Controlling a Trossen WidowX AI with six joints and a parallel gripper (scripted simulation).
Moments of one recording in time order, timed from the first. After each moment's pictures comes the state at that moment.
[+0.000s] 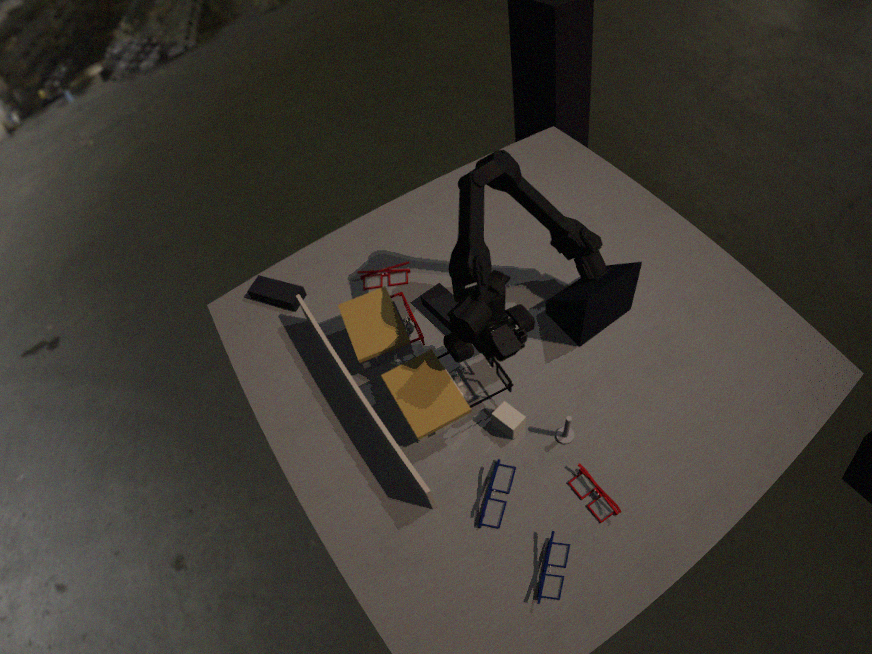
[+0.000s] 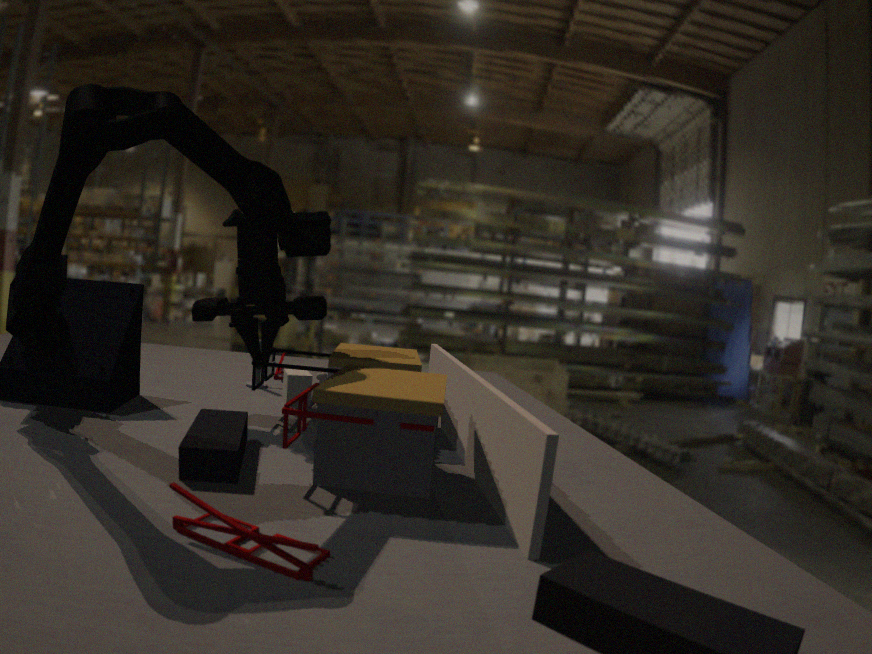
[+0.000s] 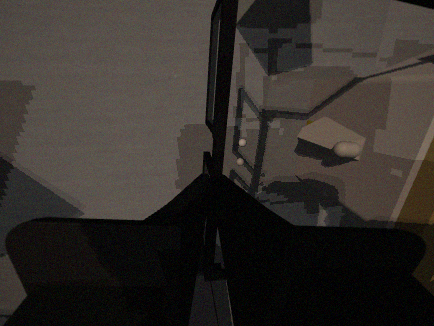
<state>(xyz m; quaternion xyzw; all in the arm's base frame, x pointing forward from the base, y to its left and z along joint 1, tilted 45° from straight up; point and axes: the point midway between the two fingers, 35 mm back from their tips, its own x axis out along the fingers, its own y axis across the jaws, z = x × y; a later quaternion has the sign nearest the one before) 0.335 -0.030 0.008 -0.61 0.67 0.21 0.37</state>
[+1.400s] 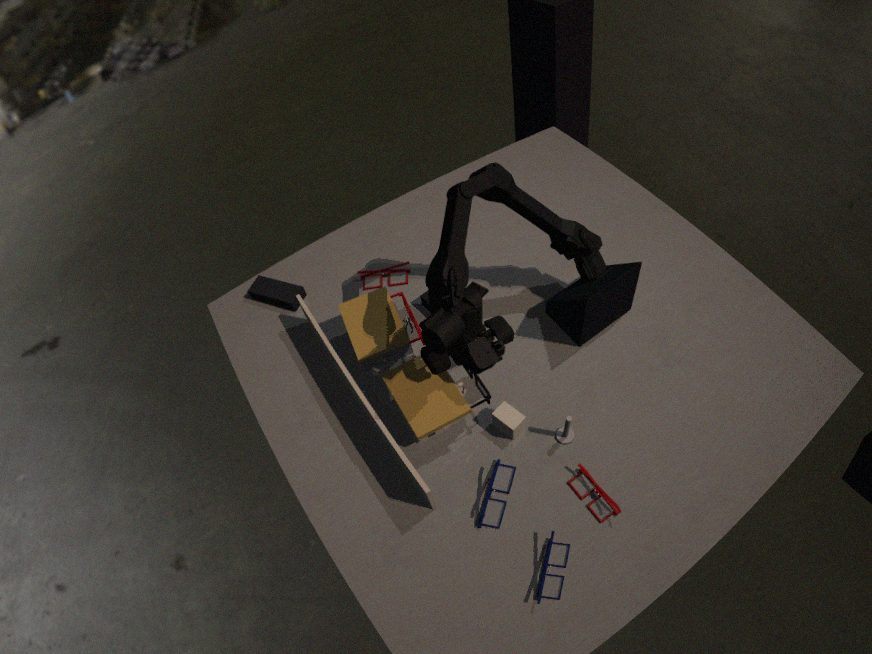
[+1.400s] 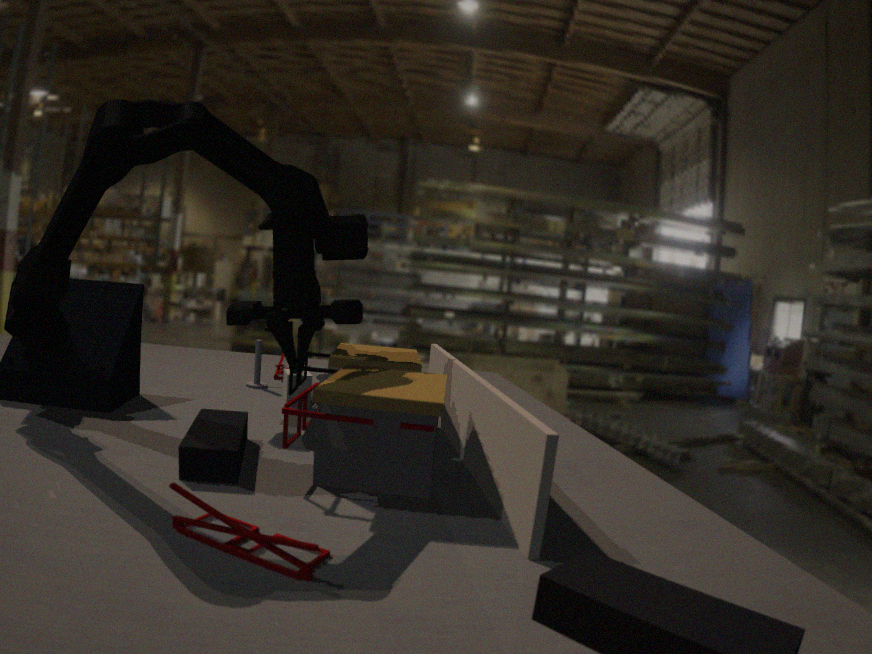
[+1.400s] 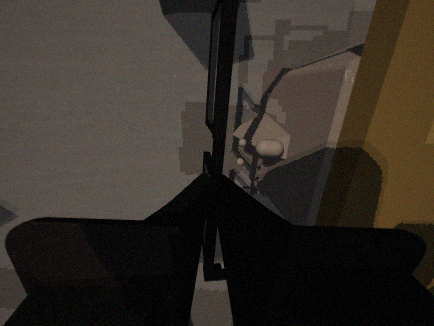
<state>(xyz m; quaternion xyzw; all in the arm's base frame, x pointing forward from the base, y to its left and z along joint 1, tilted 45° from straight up) 0.385 -0.042 0.013 -0.61 0.67 0.21 0.37</state>
